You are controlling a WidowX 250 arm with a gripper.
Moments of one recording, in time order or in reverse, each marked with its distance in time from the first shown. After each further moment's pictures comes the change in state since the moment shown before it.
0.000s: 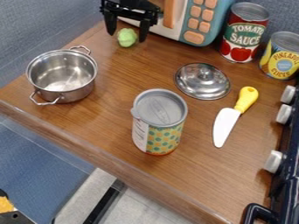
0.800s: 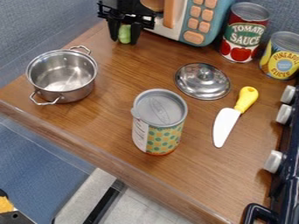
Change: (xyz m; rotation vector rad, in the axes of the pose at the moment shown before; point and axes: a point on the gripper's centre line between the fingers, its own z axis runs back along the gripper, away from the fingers) arm 0.000 -0.003 -0.007 -0.034 0.005 0.011
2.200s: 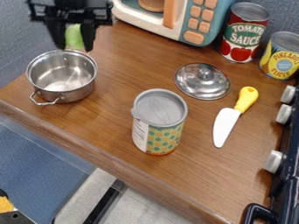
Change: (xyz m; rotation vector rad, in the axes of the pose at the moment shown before) arm -0.131 0.042 0.093 -0.024 -0.027 0.210
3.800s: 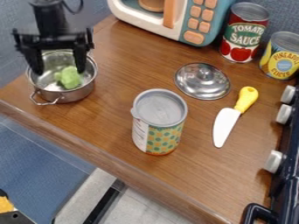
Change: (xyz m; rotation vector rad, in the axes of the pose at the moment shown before) arm 0.000 0.027 -0.031 0.002 0.098 0.133
